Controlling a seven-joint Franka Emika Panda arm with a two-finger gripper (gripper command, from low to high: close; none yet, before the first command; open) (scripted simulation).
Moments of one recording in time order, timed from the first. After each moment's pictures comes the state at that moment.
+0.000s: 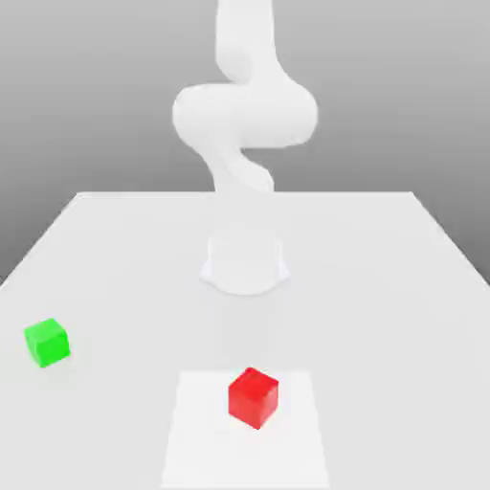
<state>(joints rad) 0.06 -0.73 -0.06 -2.34 0.03 2.34 0.69</state>
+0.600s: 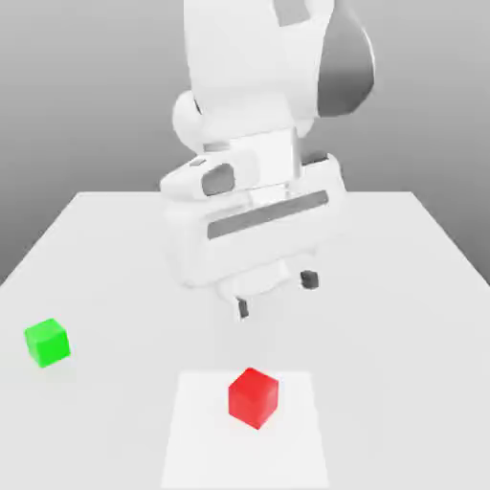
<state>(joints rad) 0.34 -0.17 -0.30 -2.66 0.18 2.65 -0.02</state>
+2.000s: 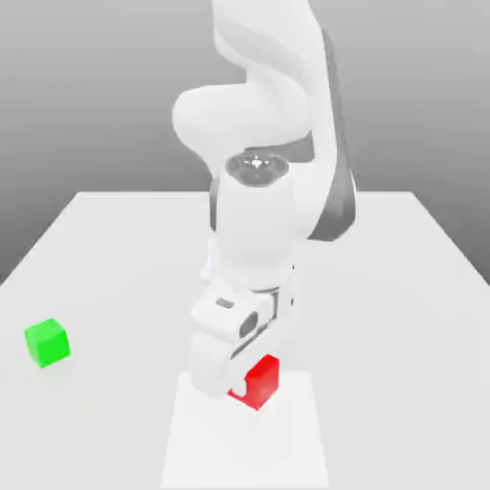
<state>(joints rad) 0.29 0.06 -0.25 -2.77 0.03 2.84 -0.16</state>
